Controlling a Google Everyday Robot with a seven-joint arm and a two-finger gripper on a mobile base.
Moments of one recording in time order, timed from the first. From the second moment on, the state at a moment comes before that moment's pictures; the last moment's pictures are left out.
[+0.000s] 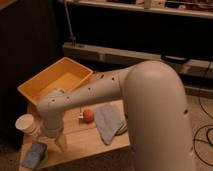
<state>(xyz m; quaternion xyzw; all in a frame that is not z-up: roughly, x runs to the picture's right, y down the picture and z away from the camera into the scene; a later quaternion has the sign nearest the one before) -0.246 0.251 0.683 -0.31 -0.35 -0.44 0.76</state>
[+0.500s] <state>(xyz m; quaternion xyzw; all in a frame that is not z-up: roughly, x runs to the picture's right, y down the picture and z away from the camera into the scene) -0.102 0.244 0.683 -0.31 -0.28 -0.35 0.84</state>
